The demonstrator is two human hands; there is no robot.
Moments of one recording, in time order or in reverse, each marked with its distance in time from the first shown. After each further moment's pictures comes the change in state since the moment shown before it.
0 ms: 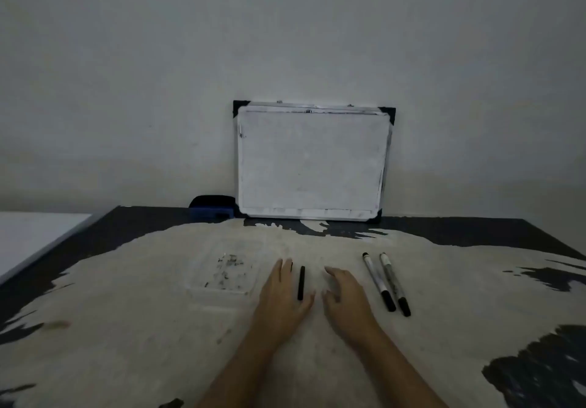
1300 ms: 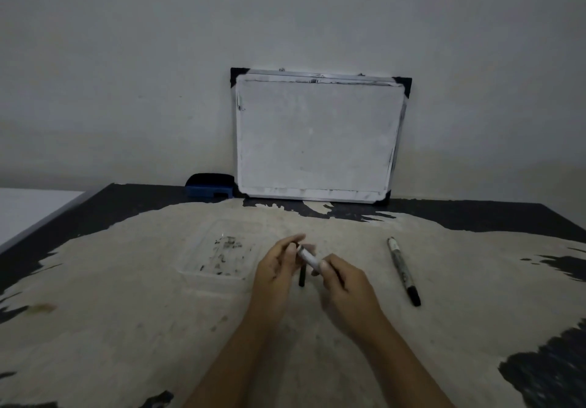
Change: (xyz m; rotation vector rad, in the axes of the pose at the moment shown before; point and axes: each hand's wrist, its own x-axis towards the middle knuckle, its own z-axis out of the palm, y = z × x) left_hand -0.004 0.018 -0.023 -0.919 0.196 0.051; right_hand -0.004 -0.012 -0.004 0.115 0.010 -0.151
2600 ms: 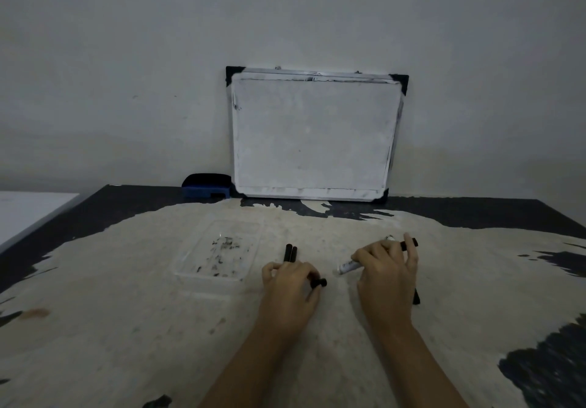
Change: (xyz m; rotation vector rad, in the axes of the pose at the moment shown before) left_hand -0.007 -0.014 0.011 0.954 -0.148 0.225; right_hand 0.011 0.025 -0.024 -0.778 0.559 -0.182
